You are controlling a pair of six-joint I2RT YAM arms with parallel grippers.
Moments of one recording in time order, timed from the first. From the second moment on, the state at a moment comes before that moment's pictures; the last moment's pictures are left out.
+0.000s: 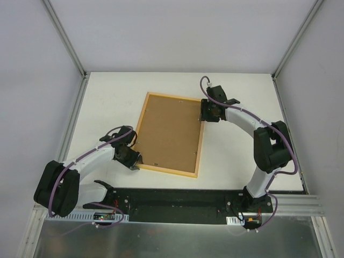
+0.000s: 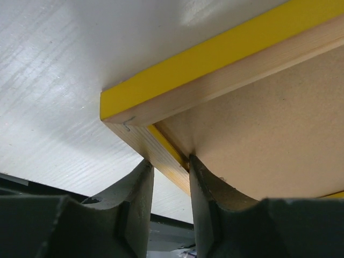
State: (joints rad) left arm -0.43 1.21 0.57 -0.74 0.09 -1.47; right arm 0.43 1.77 1.26 -0.46 0.02 0.41
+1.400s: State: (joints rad) left arm -0.08 1.89 1.29 -0.59 0.20 -0.30; right arm 0.27 1.73 1.18 -0.47 0.10 0.30
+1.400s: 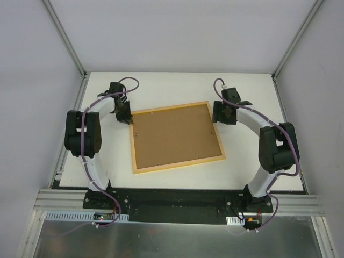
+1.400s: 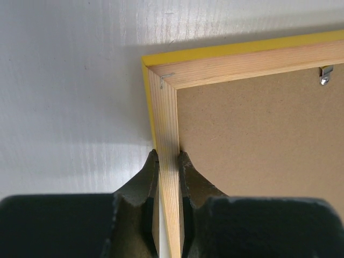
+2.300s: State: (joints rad) left arm -0.08 1.95 1.36 -0.62 0.18 -0.24; right arm 0.41 1.63 0.94 -0.39 0.07 0.29
